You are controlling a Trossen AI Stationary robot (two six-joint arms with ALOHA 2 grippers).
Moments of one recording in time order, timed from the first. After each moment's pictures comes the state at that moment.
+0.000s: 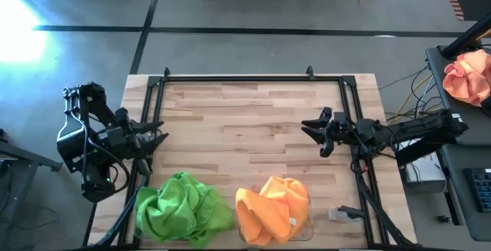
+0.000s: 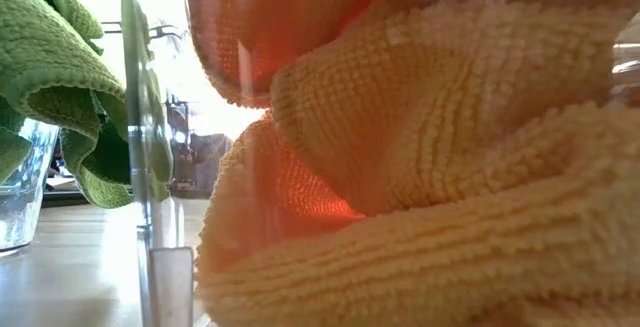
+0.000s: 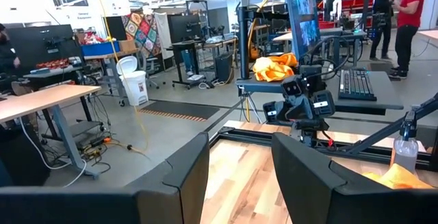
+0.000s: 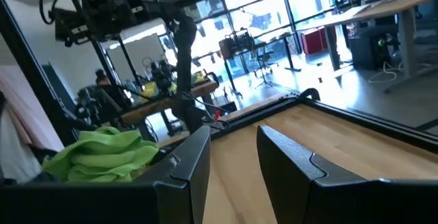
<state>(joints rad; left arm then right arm) -1.08 1.10 1.40 -1.43 -1.56 -1.08 0.11 0.61 0.19 0.56 0.31 0.30</state>
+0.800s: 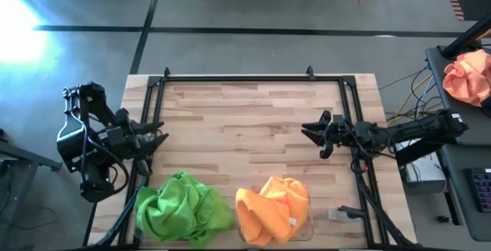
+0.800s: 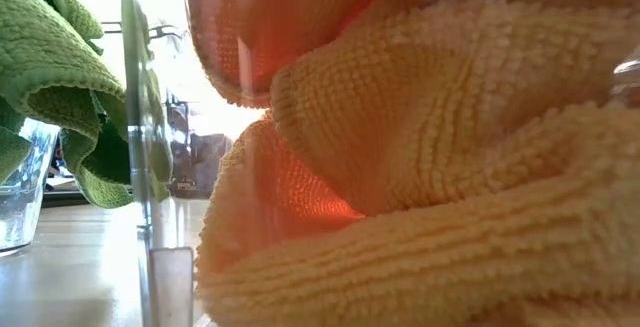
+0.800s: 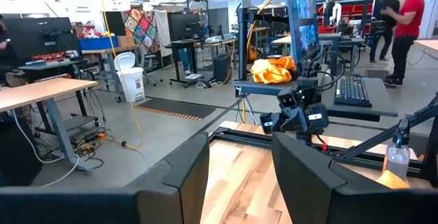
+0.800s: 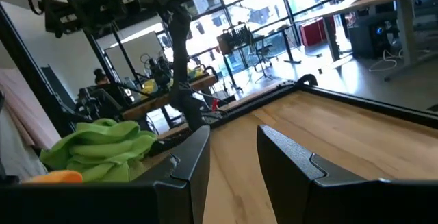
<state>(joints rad) -1.08 1.10 1.40 -1.39 -1.56 -1.08 0.11 0.61 0.09 0.65 0.31 0.34</state>
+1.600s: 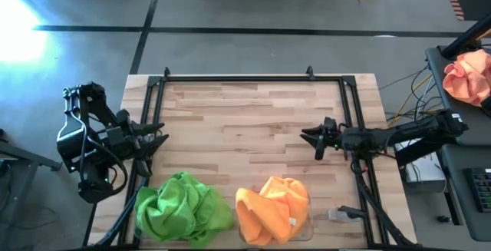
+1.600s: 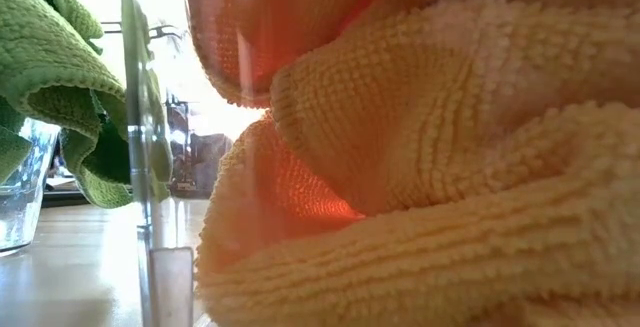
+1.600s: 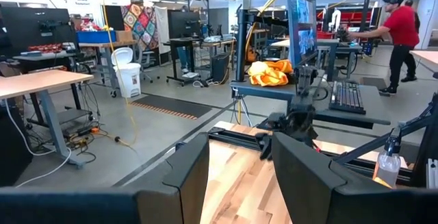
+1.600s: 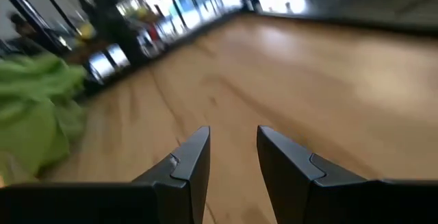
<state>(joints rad) -1.08 1.10 1.40 -1.34 -1.56 -1.08 0.11 0.61 0.01 0.40 0.40 0.47</state>
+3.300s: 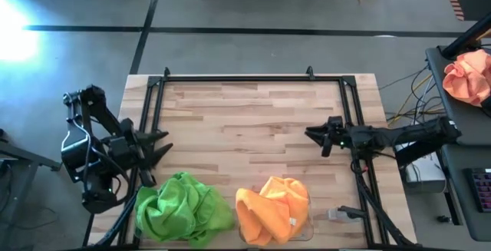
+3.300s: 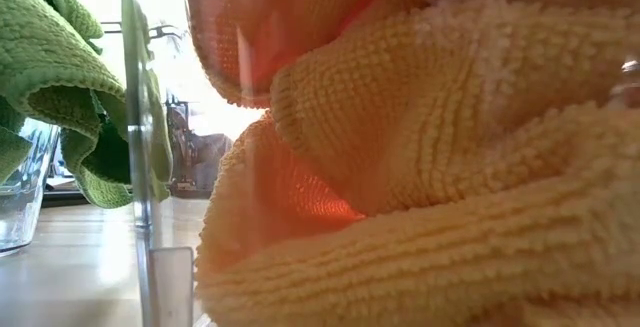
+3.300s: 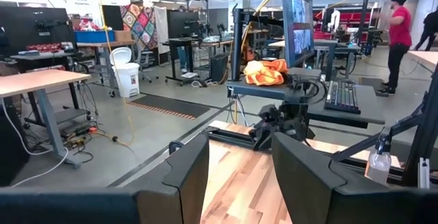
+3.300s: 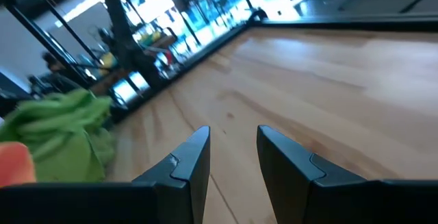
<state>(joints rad) -1.08 1.16 1.40 -1.24 -1.56 -1.05 0.11 0.30 0.01 0.18 0.39 0.58</state>
